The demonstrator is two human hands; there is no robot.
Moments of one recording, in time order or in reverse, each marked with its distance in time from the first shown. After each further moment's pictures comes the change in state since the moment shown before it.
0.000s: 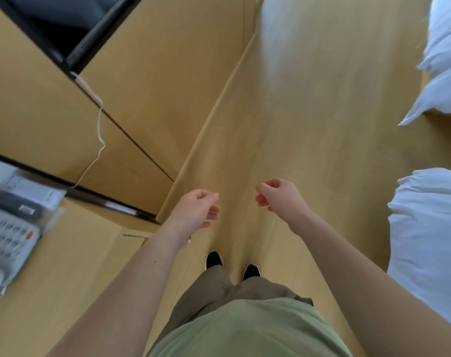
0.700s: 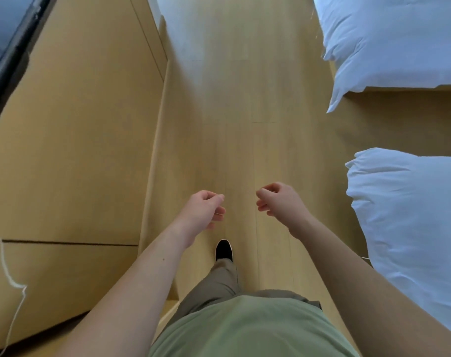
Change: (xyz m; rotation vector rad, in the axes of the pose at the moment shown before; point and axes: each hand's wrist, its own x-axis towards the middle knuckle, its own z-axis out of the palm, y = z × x) left_hand 0.158 0.183 0.071 0.238 -0.304 0.088; right_hand 0.108 -0.059 -0.108 0.210 0.285 0.116
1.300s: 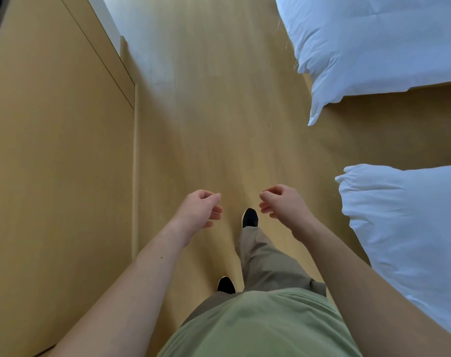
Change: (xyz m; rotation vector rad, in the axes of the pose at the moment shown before) left_hand 0.172 0.139 -0.033 0.066 -0.085 0.041; right_hand 0.146 -0.103 -0.039 0.109 0.140 0.069
